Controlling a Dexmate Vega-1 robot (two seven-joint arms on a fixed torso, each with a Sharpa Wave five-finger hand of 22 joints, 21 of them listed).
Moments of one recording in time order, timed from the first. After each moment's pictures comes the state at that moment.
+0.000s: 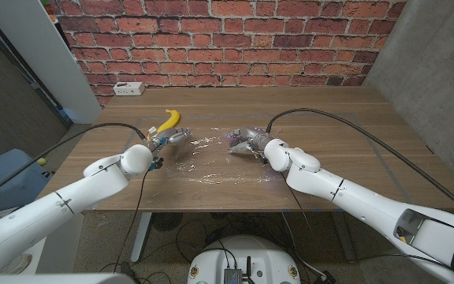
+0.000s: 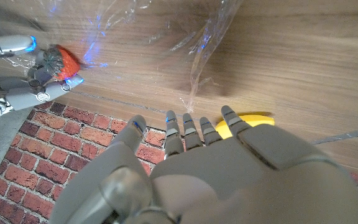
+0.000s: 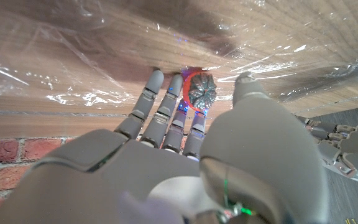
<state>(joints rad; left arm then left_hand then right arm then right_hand) 0.93 0.97 0.52 -1.90 -0.02 0.41 0.12 0.23 0.16 0.60 -0.04 0.17 0.26 -0.02 0.20 0.17 0.11 -0.03 0.22 0.18 -0.03 -0.02 0.18 0.17 -0.04 0.09 0.26 0.20 -0.63 -0.54 -0.92 -1.72 -0.45 -0.45 0.07 0.88 0.01 0.14 0.02 0.19 0.44 -0.08 0.18 0.20 0.39 -0.03 0.20 0.31 0.57 -0.05 0.38 0.61 0.29 0.07 1.01 0.17</state>
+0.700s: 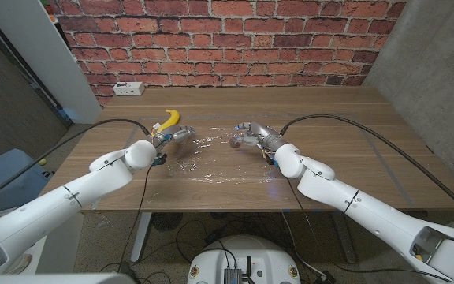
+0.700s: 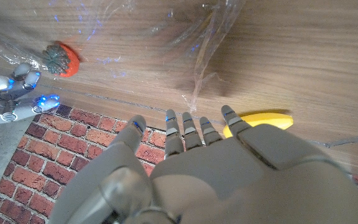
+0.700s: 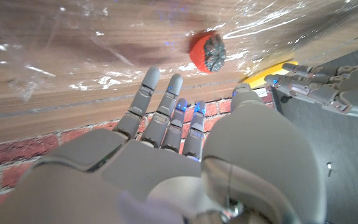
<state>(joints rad) 0.87 0.94 0.55 -1.85 0.01 0.39 0.08 0.23 0.16 0.60 -0.04 0.17 0.28 -0.01 0.20 0.17 0.12 -0.04 0.22 0.18 -0.03 -0.03 0.18 0.17 -0.04 0.09 0.26 0.20 -0.77 -0.57 -0.80 -1.80 -0.35 -0.41 -0.17 0.87 0.06 0.17 0.01 0.20 0.47 -0.07 0.20 0.19 0.39 -0.02 0.21 0.29 0.56 -0.05 0.36 0.60 0.28 0.08 0.98 0.17</state>
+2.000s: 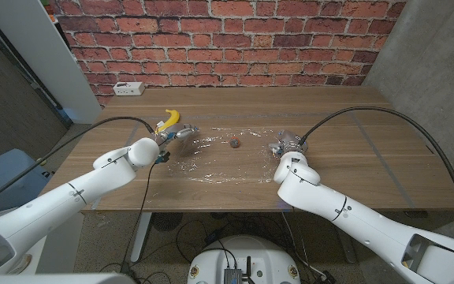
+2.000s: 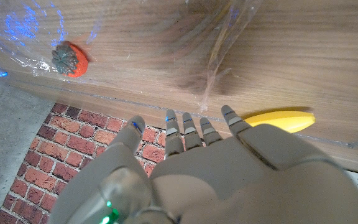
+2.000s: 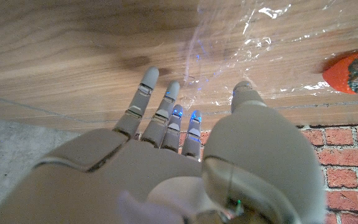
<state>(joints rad) 0.84 0.92 0.57 -1.83 0.04 0.36 0.05 0.22 0.15 0.61 -0.03 0.17 0.28 -0.01 0.19 0.17 0.12 -0.04 0.21 0.18 -0.03 -0.03 0.18 0.17 -0.04 0.09 0.26 0.20 -0.76 -0.52 -0.90 -2.03 -0.27 -1.31 -0.36 0.86 0.07 0.19 -0.04 0.18 0.29 -0.06 0.18 0.19 0.26 0.00 0.19 0.28 0.51 -0.05 0.33 0.58 0.33 0.08 0.96 0.18</state>
